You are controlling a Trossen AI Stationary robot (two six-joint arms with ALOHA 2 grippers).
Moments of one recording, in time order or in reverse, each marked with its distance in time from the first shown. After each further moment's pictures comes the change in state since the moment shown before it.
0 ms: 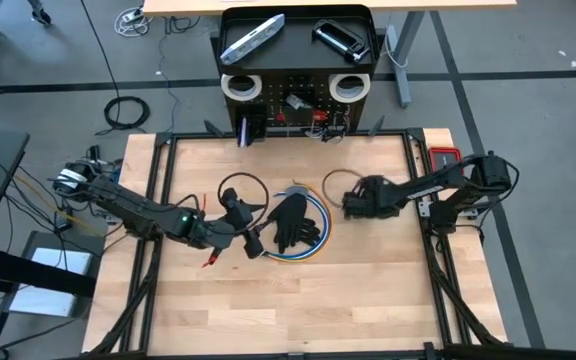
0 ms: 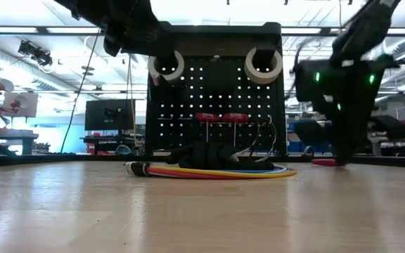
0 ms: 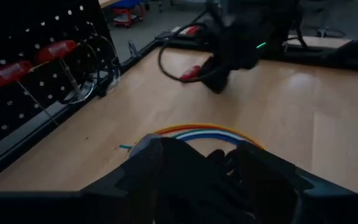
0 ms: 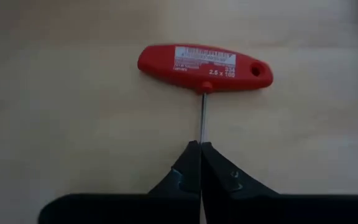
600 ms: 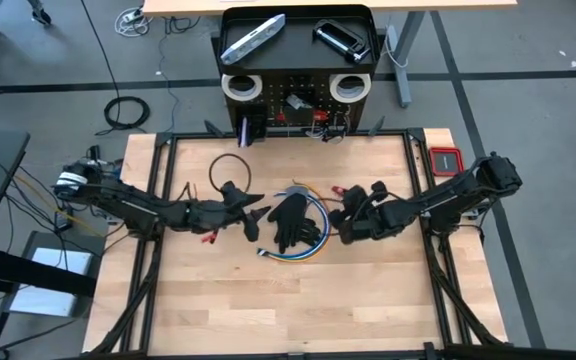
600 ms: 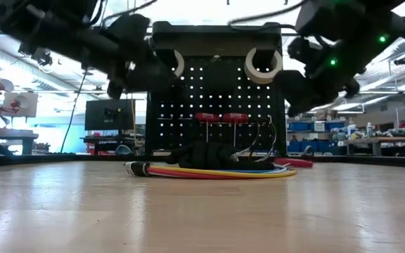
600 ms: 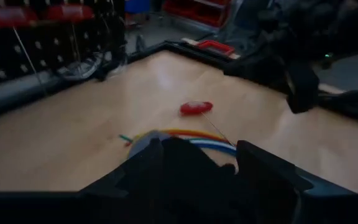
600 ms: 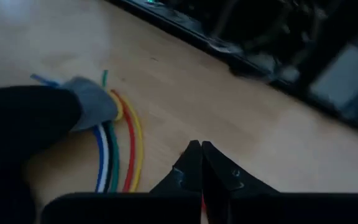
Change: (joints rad) left arm 0.190 0.008 -0.291 0.500 0.190 -0.069; right arm 0.328 -0.069 0.140 0.186 0.402 -0.601
